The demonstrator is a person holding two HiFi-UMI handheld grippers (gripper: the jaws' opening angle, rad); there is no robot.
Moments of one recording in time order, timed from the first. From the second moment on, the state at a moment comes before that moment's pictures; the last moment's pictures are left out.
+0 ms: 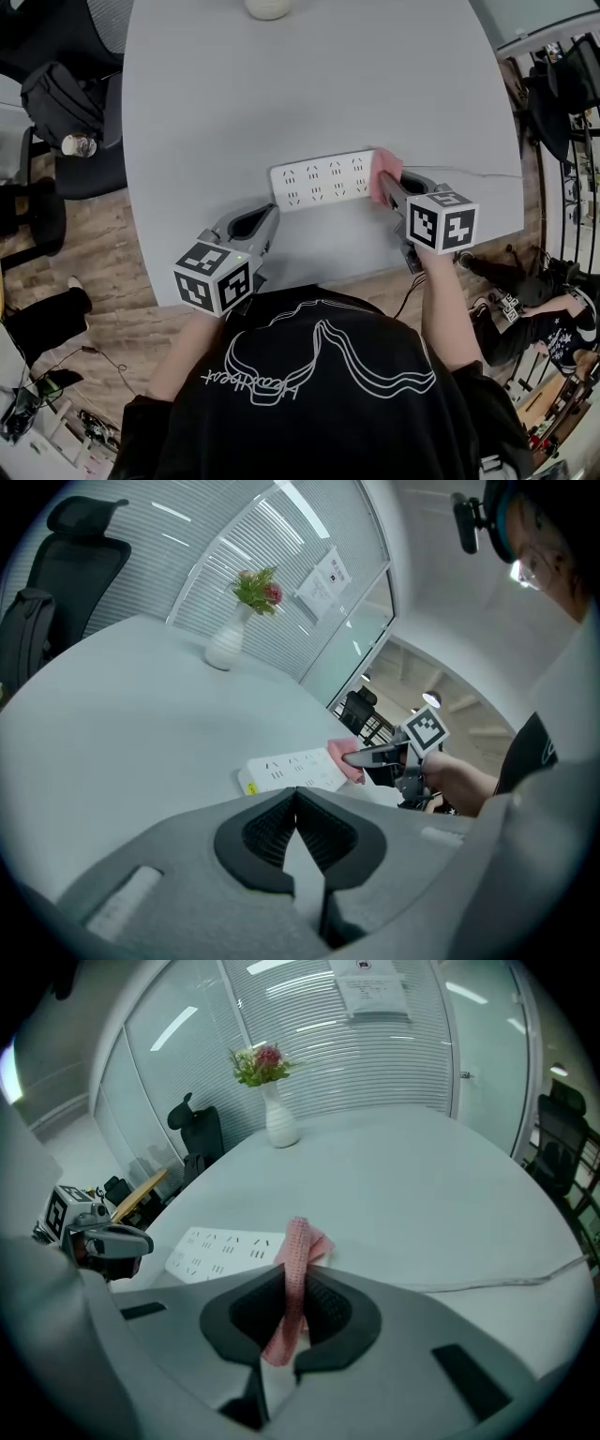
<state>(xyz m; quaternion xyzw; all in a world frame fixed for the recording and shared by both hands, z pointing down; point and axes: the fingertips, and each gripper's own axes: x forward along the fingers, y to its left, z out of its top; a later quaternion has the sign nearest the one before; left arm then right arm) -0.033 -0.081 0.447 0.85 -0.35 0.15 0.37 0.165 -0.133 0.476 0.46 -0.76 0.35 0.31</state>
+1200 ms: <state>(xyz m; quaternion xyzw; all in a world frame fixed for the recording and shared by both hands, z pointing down) -0.053 -0.084 0.442 0.84 -0.37 0.14 0.37 0.129 -0.144 0.431 0.43 -0.80 0.32 0.27</state>
